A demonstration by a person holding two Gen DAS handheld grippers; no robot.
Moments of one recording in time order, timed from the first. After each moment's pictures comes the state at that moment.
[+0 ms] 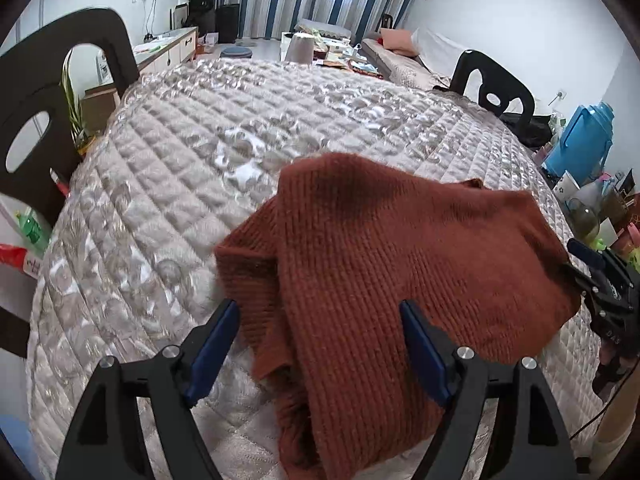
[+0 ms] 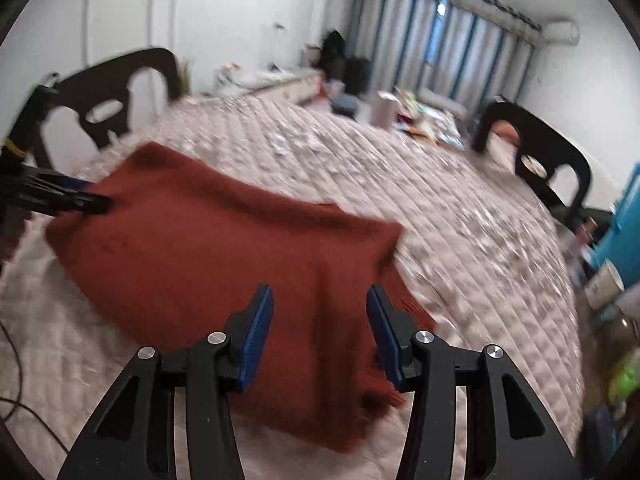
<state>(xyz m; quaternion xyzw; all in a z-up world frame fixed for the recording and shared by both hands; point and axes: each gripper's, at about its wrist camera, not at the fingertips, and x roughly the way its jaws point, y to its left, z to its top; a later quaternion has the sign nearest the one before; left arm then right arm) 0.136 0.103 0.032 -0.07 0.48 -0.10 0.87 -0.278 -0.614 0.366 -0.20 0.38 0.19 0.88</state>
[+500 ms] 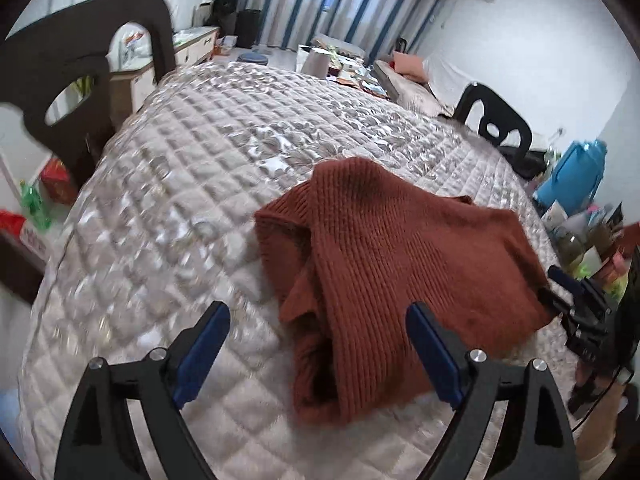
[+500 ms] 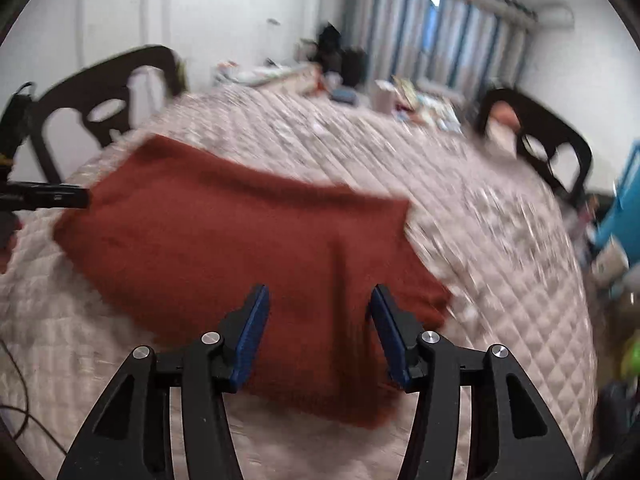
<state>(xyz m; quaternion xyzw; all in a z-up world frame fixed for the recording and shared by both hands) 0.089 0.135 0.046 -0.14 0.45 -0.09 0.88 -0.306 -0.601 0.371 -0.18 0.36 0.21 0.89</state>
